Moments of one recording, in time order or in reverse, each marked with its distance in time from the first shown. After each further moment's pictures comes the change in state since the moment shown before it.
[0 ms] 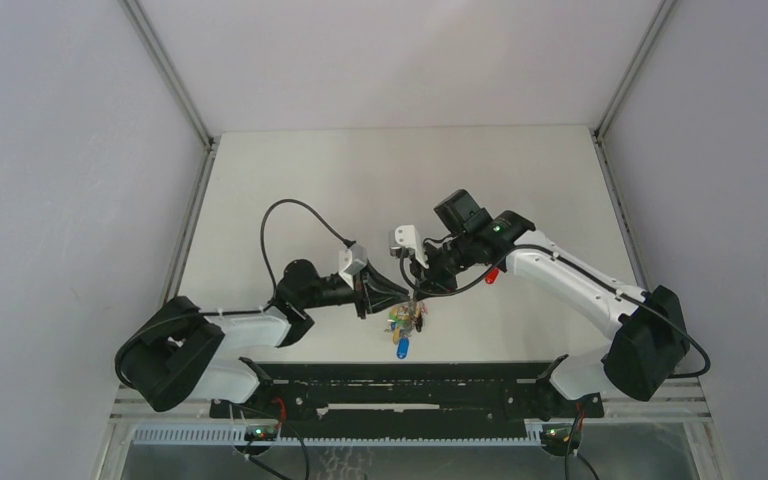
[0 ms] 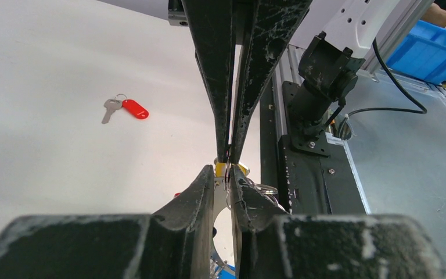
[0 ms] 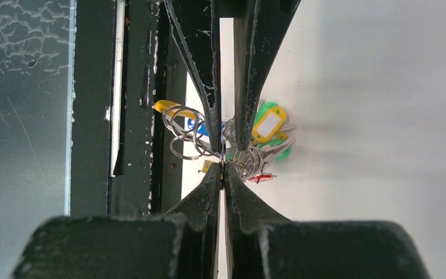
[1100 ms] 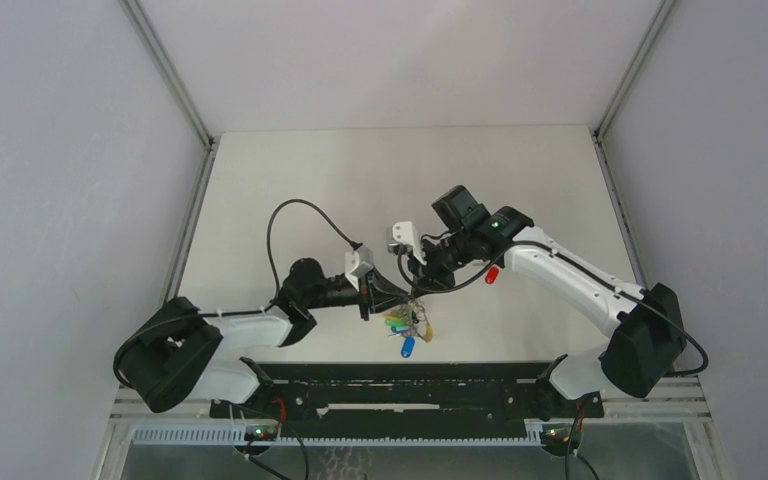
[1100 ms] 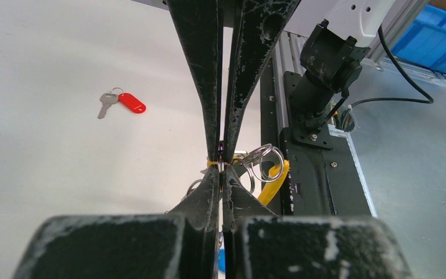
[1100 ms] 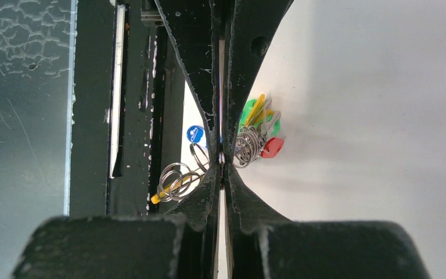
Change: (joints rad) left arm -0.027 0.005 0.024 -0.076 -0.010 0.045; right arm 0.003 0.019 0.043 -0.021 0.006 -0.006
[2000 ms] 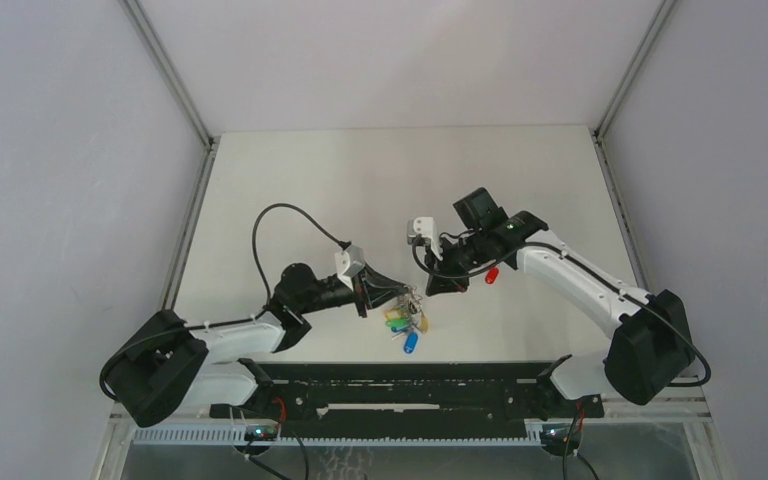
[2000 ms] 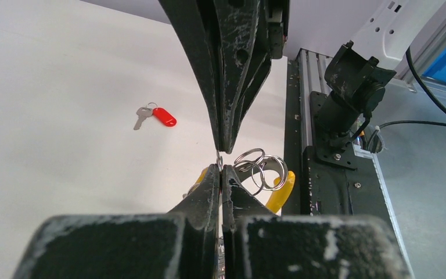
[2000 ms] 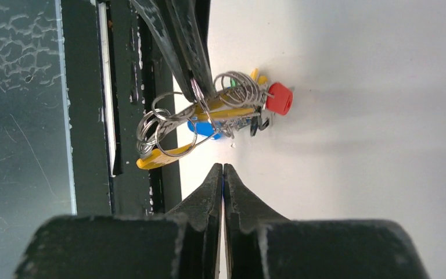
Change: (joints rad) left arm -0.008 -0.097 -0.031 -0.018 -0.132 0.025; right arm -0.124 -0.045 -0.111 0.051 -0.041 0.051
